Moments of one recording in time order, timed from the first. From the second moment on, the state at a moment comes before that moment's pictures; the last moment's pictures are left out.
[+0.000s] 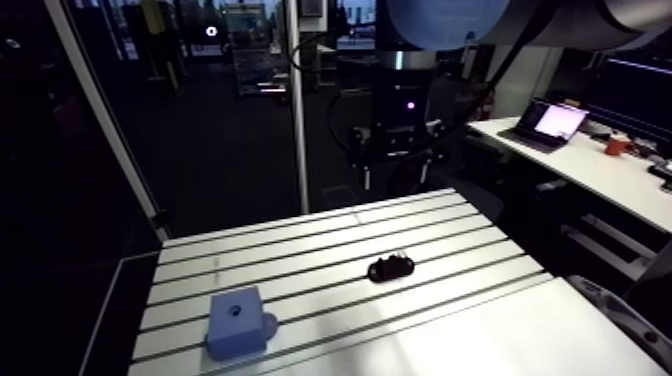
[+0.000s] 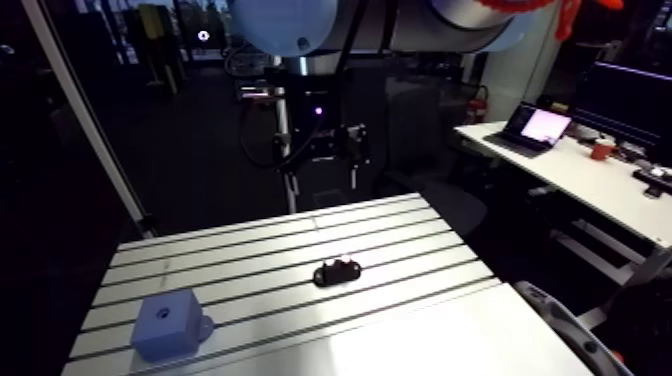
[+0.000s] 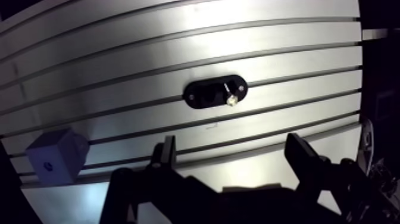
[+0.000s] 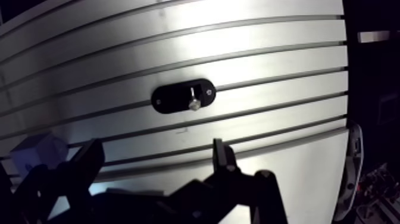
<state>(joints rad) -0.32 -1.43 1.79 -1.95 -1.63 -1.73</state>
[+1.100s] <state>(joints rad) -0.41 -1.36 1.97 -2.27 -1.55 -1.84</state>
